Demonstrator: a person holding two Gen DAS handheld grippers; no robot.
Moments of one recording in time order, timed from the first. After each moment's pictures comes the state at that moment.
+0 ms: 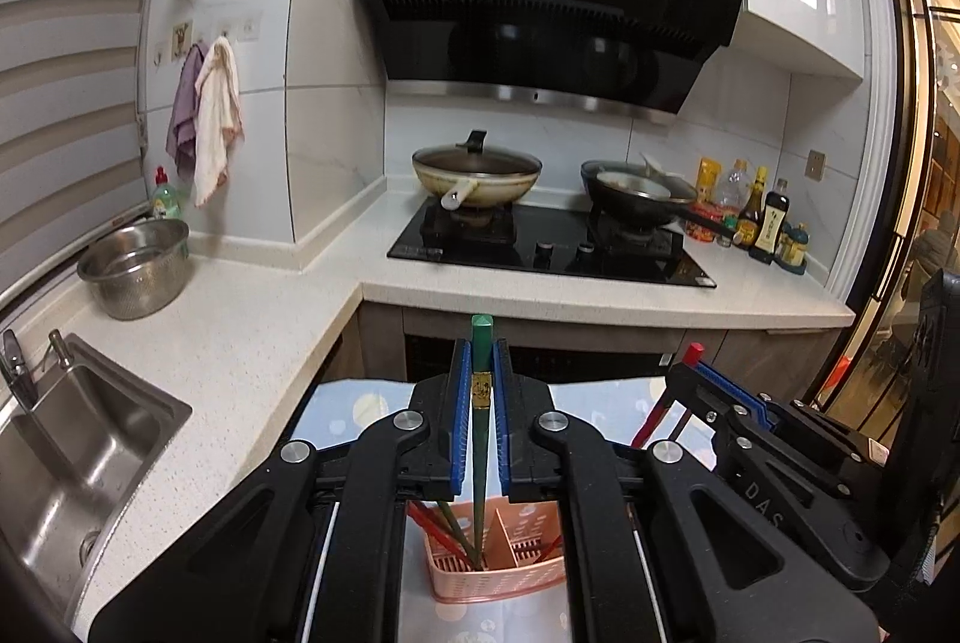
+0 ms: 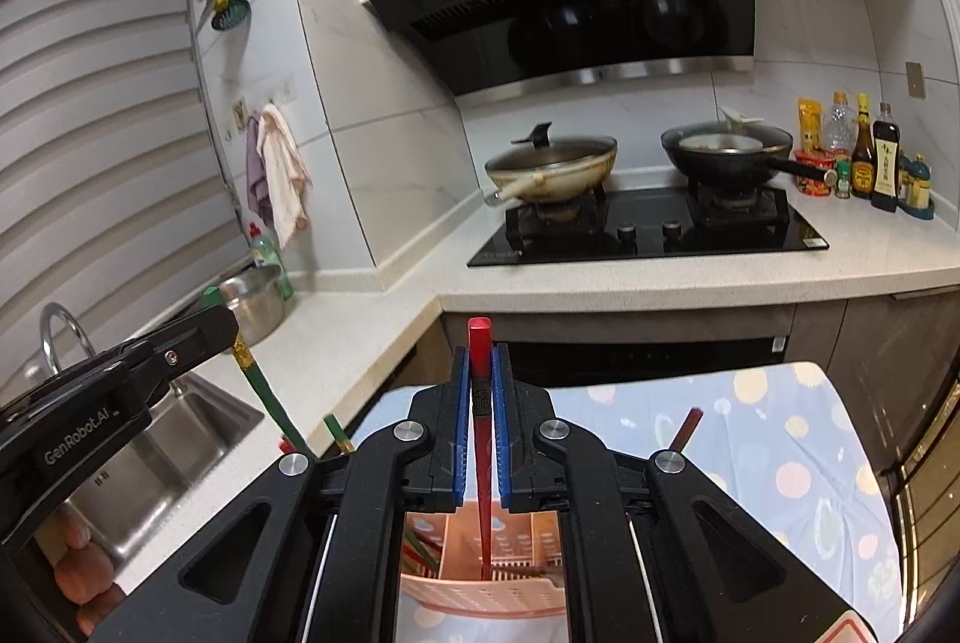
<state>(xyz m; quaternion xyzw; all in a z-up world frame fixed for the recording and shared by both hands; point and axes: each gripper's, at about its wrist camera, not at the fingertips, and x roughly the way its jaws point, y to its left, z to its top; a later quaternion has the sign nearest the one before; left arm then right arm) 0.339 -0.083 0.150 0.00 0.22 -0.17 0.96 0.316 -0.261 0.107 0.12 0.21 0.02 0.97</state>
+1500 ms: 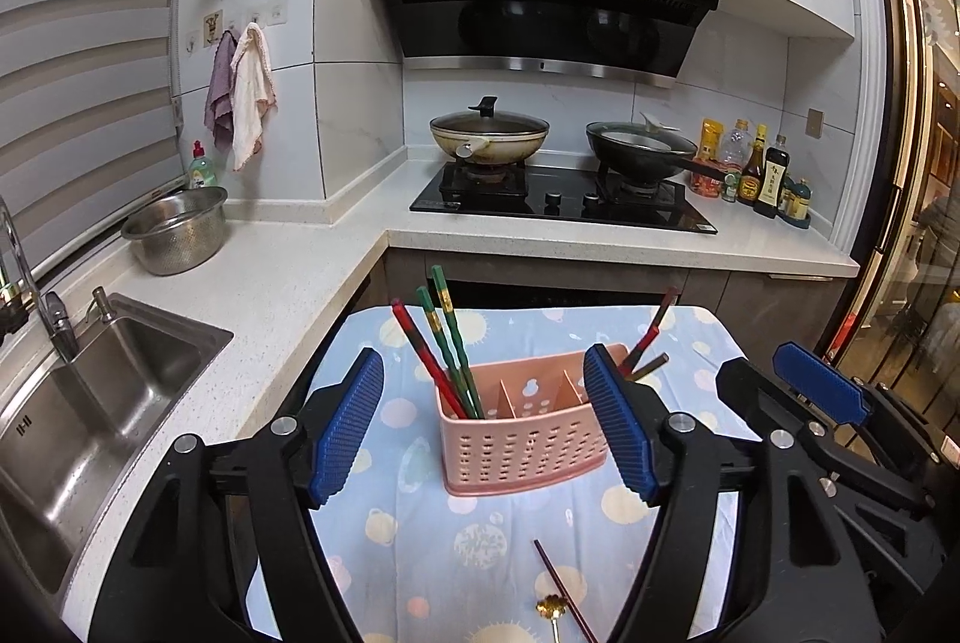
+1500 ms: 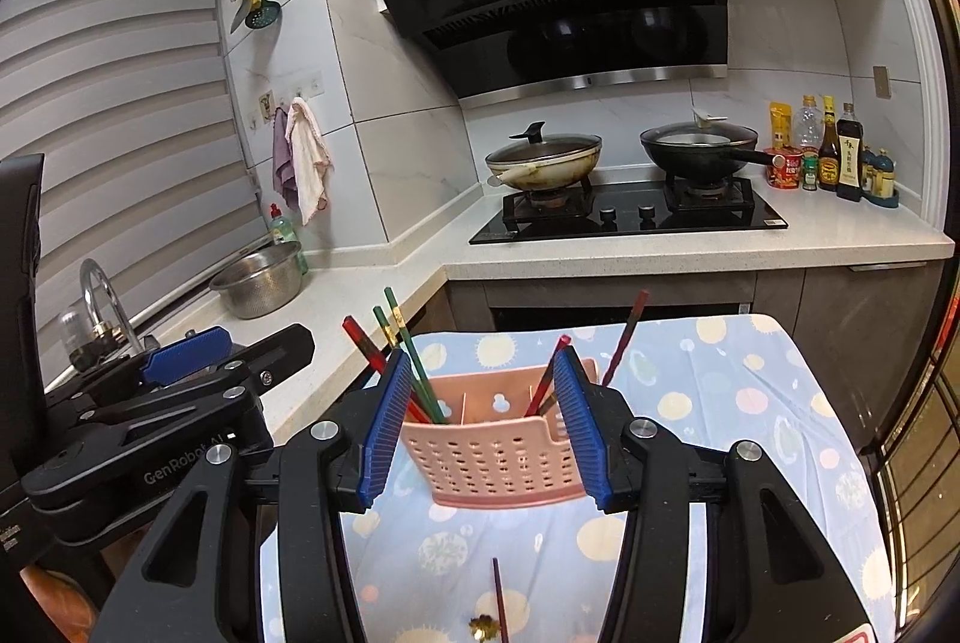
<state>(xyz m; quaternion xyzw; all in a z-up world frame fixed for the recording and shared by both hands) 0.238 -0.068 0.121 0.03 0.24 -0.14 0.96 0.181 -0.241 0.098 0.11 0.20 0.02 0.97</state>
